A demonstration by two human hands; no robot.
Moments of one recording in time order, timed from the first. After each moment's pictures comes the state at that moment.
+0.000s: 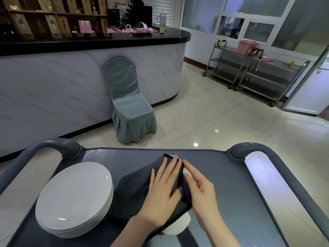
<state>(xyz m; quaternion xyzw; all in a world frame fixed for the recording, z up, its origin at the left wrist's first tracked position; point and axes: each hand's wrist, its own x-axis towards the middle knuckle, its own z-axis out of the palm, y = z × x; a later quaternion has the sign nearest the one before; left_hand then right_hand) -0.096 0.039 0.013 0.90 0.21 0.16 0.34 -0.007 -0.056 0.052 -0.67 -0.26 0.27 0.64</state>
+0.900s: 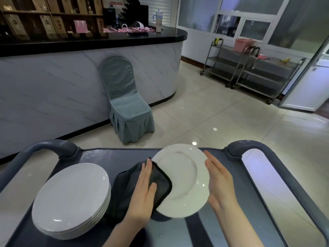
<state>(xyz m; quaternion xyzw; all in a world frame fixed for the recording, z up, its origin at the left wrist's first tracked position) -0.119 0.054 -0.027 0.77 0.26 0.30 0.49 0.040 -0.066 0.065 -0.53 -0.01 0.32 0.78</state>
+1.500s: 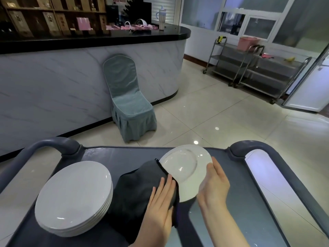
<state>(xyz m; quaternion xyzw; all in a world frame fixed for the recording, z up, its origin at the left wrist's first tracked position) -0.106 0.023 -0.060 0.94 0.24 0.11 0.21 0.019 -0.037 0.056 -0.53 0.10 0.21 0.81</state>
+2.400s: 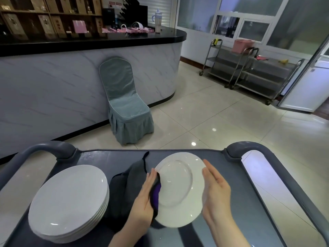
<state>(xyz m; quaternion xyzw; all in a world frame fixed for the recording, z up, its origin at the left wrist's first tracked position) -0.118 0.046 -0.035 0.78 0.29 0.24 0.50 0.016 -0.064 0.060 -0.58 0.01 0.25 0.77</state>
